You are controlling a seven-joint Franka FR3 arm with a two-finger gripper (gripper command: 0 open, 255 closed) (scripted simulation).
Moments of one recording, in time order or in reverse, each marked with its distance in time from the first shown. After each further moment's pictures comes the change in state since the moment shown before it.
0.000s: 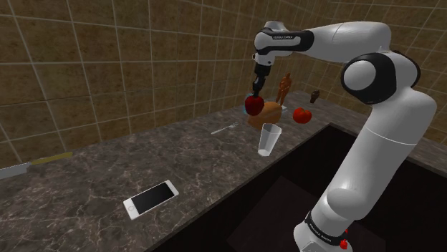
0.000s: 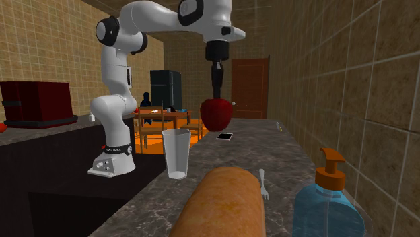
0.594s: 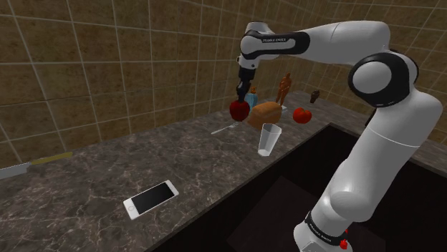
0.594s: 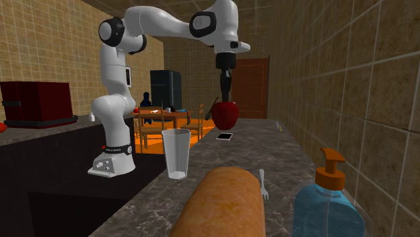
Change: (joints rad) arm 0.097 -0.035 0.091 -0.080 -0.013 0.046 0.188
